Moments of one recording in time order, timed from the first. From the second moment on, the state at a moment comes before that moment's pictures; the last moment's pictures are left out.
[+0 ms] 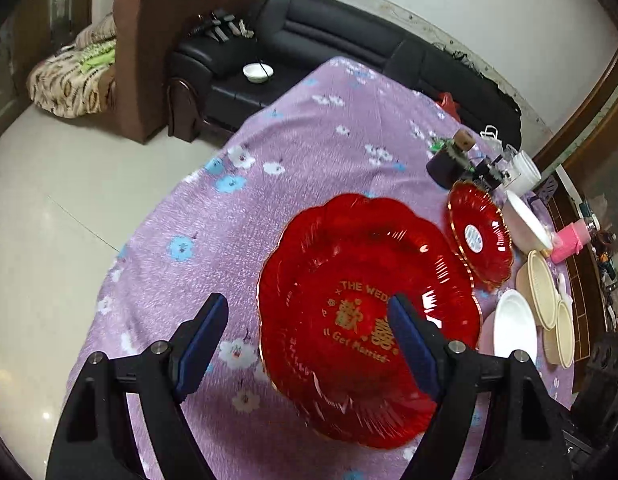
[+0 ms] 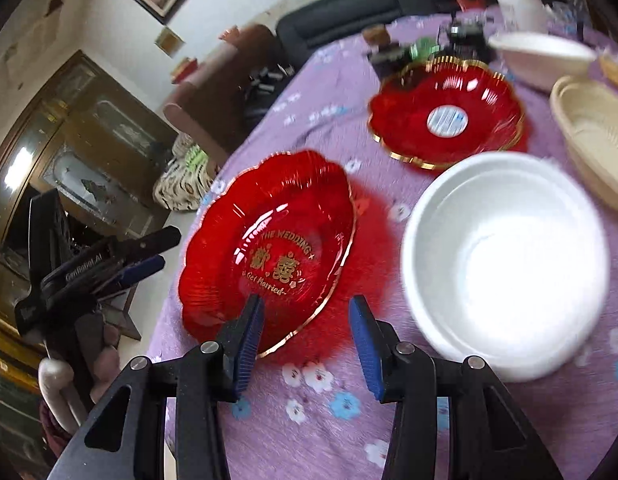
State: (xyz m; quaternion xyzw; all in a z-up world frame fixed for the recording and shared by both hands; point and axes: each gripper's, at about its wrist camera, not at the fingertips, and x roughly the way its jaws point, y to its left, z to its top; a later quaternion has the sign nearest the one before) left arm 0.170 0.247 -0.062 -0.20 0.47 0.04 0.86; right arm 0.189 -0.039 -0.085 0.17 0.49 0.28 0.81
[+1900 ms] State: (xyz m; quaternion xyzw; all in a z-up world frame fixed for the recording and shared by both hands) left arm 0.079 0.191 -0.020 -0.19 0.42 0.05 0.89; right arm 0.113 -0.081 -0.066 0.10 0.43 0.25 0.86
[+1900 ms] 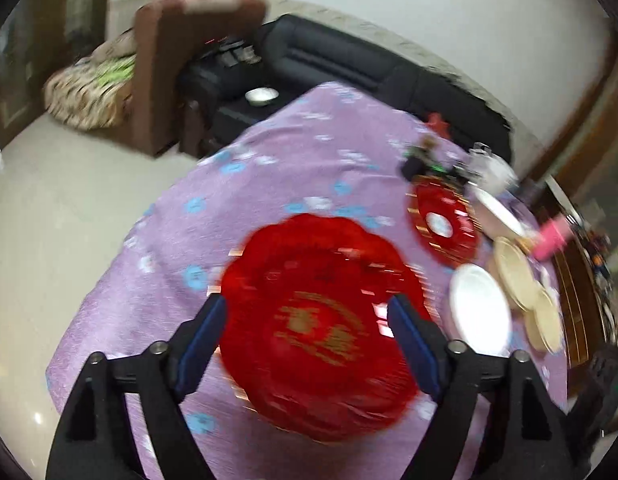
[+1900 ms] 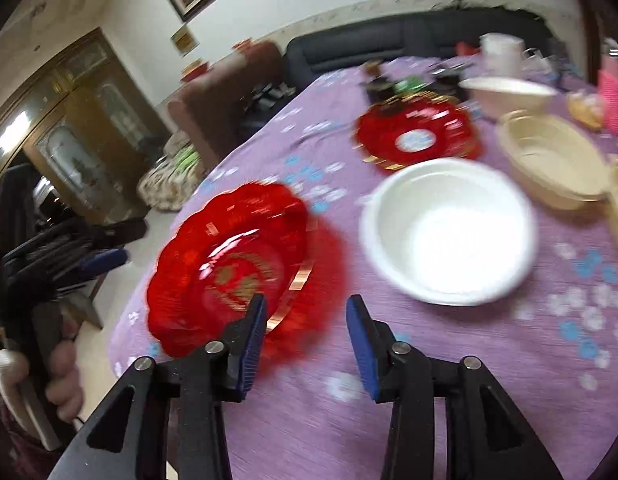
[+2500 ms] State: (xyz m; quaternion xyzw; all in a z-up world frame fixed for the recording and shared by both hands) left arm 0.200 0.036 -0.065 -0.10 0.52 -0.06 0.85; right arm 0.179 -0.193 -0.103 0.17 0.44 0.13 0.87
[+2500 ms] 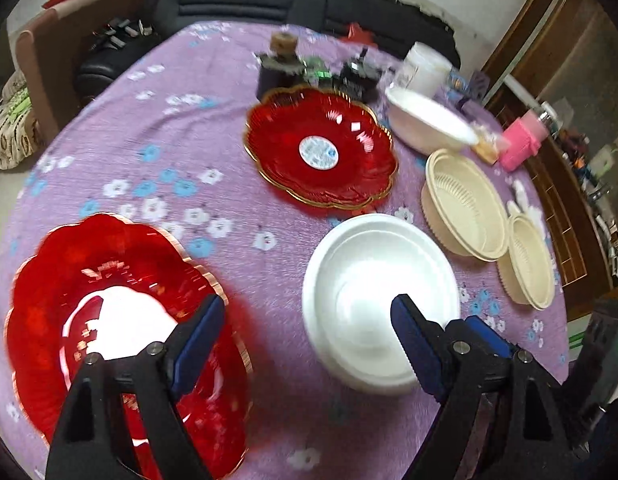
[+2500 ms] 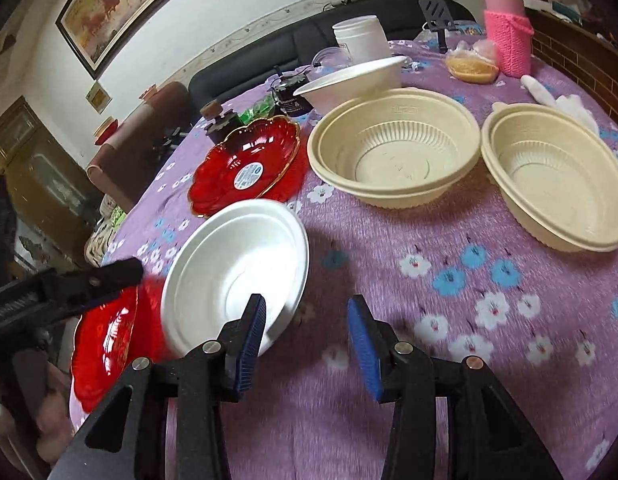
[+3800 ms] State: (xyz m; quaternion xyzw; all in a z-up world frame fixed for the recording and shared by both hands) left arm 0.124 0.131 -0.033 -0.09 0.48 0.00 0.87; right arm 0.145 -0.054 -0.055 0.08 0.41 0.26 0.87
